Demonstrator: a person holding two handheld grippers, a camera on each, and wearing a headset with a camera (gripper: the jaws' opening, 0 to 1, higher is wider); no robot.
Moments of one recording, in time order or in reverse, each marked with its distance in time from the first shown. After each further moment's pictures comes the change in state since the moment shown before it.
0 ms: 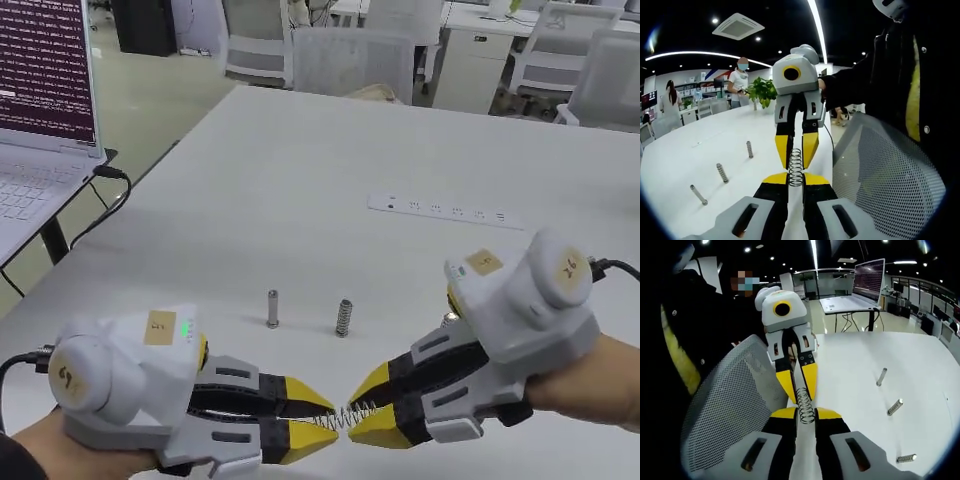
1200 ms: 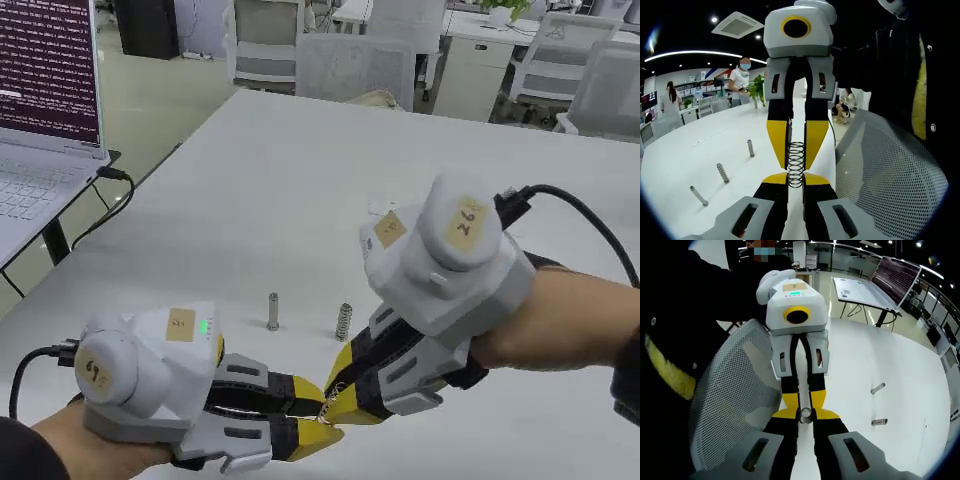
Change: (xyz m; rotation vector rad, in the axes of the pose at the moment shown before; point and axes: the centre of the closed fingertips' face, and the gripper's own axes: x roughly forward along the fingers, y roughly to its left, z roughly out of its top) left arm 0.006 0.004 -0.003 0.006 0.022 0.008; right arm 0.010 0.004 0.031 -0.175 0.319 -0.040
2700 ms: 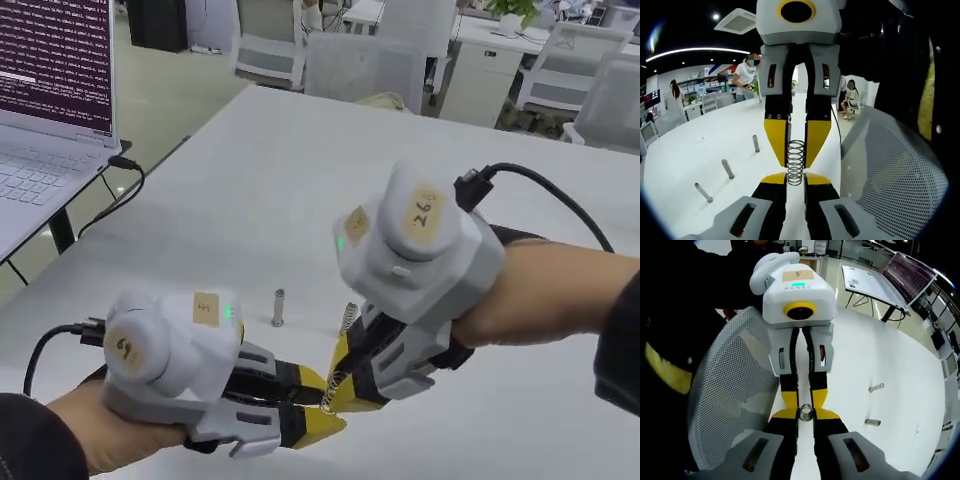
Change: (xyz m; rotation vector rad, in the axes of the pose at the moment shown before) left arm -0.001 0.010 -0.006 -0.013 0.053 0.043; right arm -0.001 -0.009 -0.003 -0.066 0.147 0.007
